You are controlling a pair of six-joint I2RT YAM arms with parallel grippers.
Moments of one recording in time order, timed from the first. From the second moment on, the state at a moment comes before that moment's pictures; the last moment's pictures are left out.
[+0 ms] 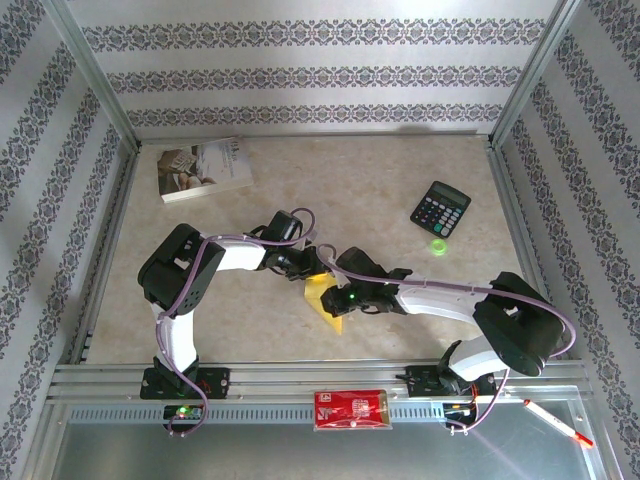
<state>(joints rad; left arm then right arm) -0.55 1.92 0.96 -0.01 0.66 -0.77 0.84 1.45 0.63 -0.14 -0.31 0.55</state>
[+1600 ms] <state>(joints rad) -0.55 1.92 0.97 -0.02 0.66 -0.76 0.77 1.54 0.62 -0.12 -0.36 0.55</state>
